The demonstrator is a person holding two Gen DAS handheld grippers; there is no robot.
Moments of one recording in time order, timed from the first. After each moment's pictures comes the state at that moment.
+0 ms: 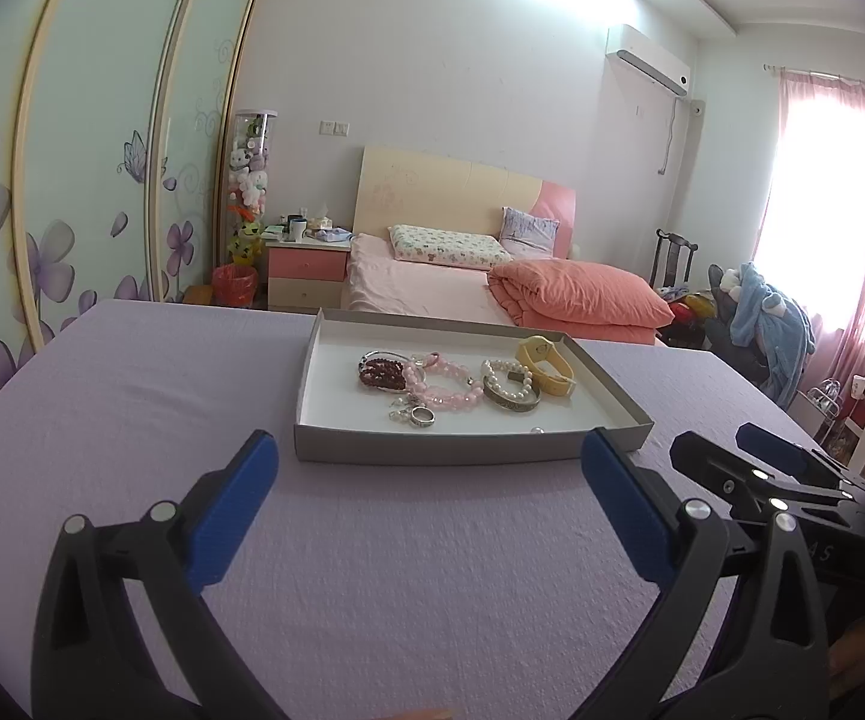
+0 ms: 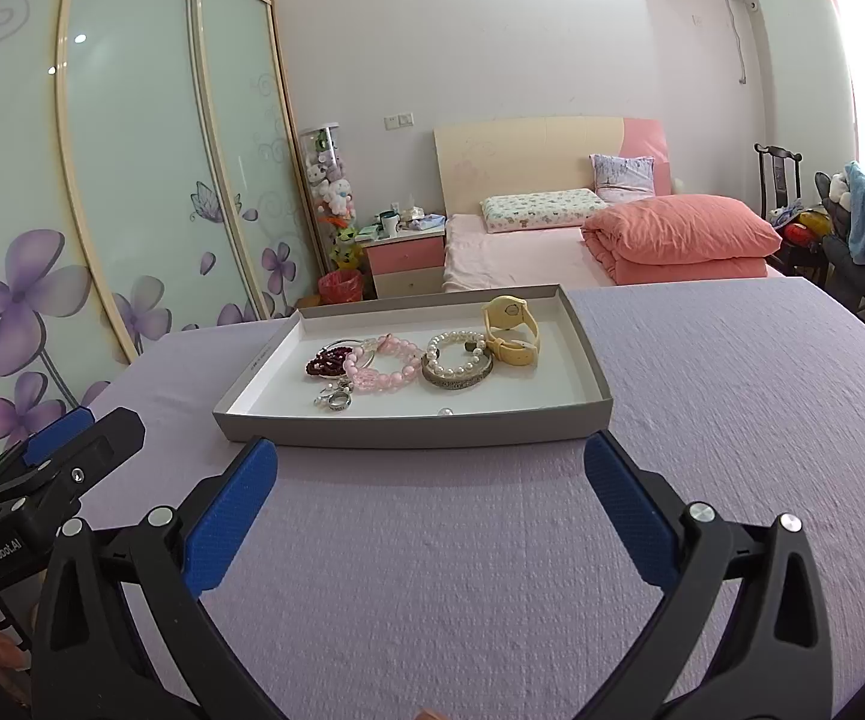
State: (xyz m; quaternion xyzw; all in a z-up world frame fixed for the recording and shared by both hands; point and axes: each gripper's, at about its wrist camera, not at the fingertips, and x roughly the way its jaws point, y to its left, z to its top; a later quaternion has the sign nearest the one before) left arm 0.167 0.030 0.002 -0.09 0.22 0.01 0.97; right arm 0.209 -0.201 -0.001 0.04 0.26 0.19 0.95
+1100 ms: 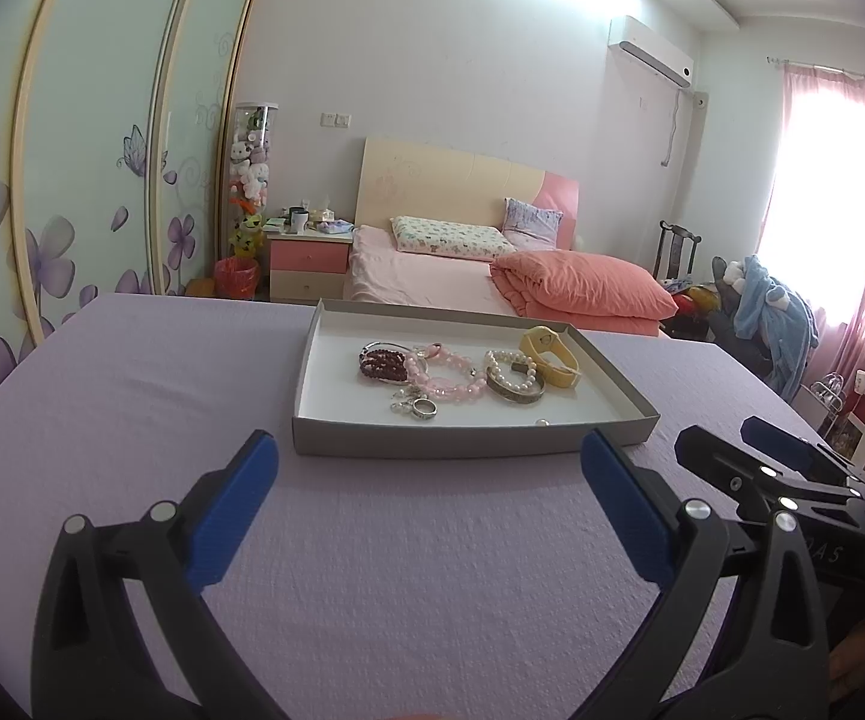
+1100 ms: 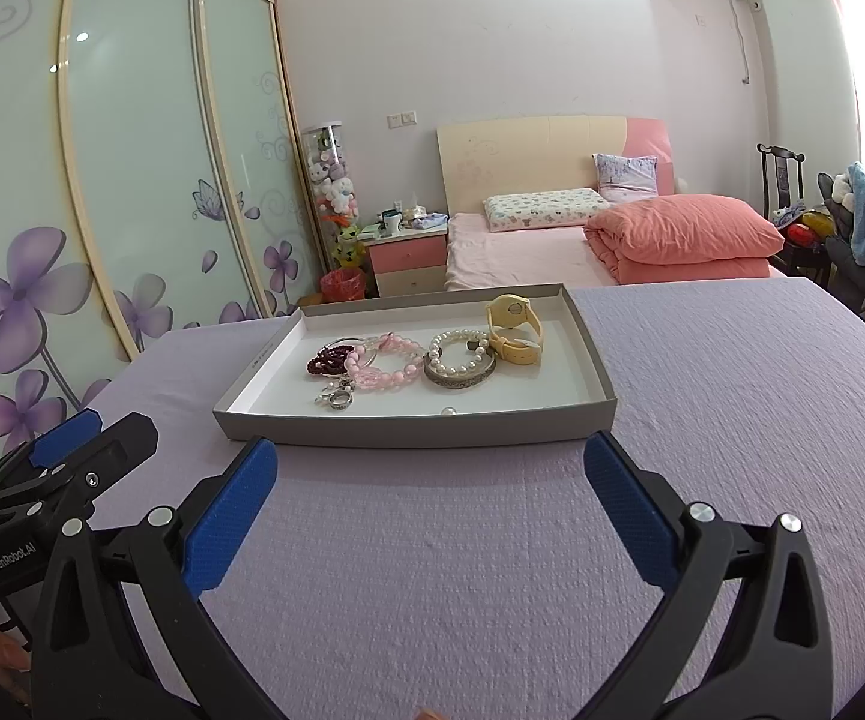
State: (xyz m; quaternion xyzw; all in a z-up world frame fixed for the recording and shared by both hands) left arm 0.170 0.029 -0.003 -0.09 0.23 0.01 0.97; right arm 0.208 -0.201 -0.001 0.04 0.26 0.19 0.95
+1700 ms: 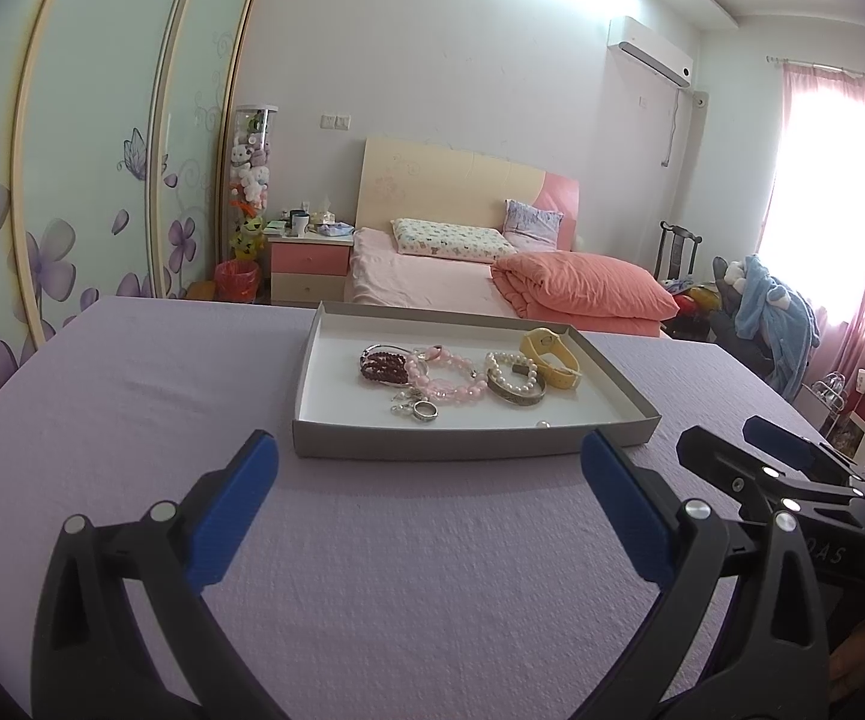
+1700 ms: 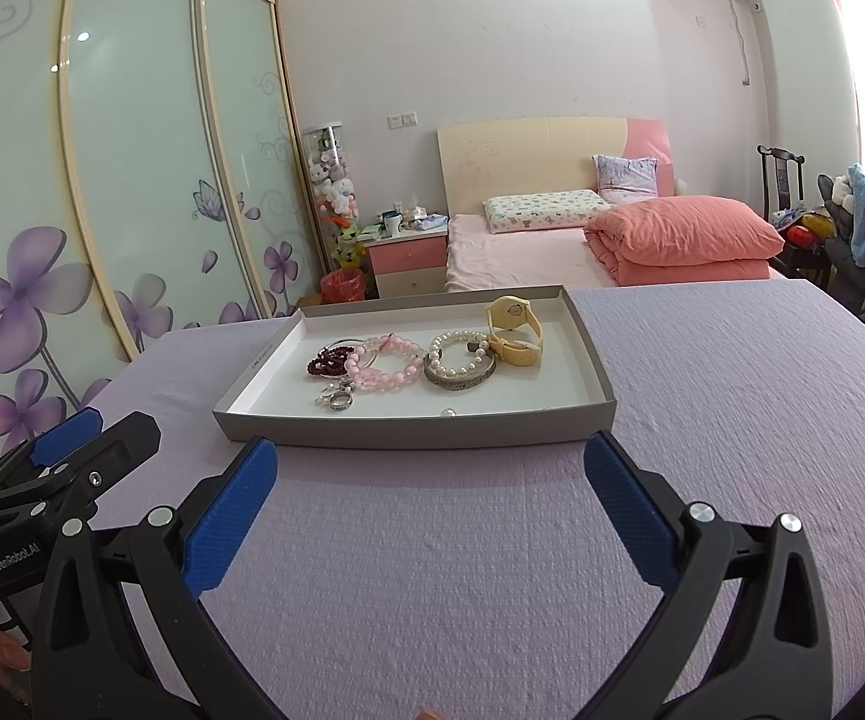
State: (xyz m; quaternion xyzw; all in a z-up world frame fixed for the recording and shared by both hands) left arm 0.171 0.030 -0.003 -0.09 0.23 0.01 0.97; right arm 0.207 -0.199 -0.002 0.04 0.26 0.19 0.95
